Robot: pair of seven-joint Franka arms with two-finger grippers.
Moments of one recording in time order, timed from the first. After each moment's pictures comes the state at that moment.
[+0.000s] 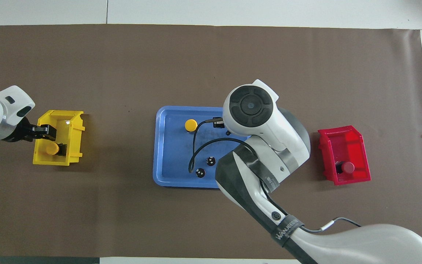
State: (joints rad) left arm 0.41 -0.01 -0.41 -2.07 0.05 1.98 0.01; right arm 0.16 0.23 0.35 -1.78 -0.20 2.00 0.57
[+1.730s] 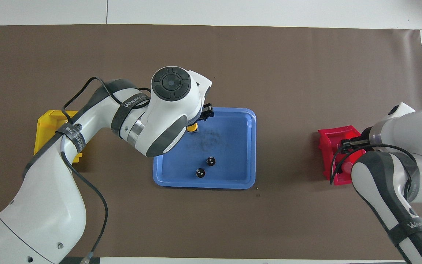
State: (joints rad) left arm -0.30 0.46 -0.43 -1.62 0.16 2.04 -0.94; right arm -0.39 -0.08 0.34 -2.34 -0.02 2.26 -0.12
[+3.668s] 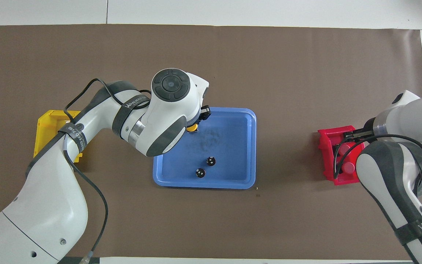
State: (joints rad) left arm -0.30 0.47 -0.42 -1.64 0.16 2.05 -0.98; right arm -0.37 -0.08 0.35 -2.19 -0.01 2.10 -0.13
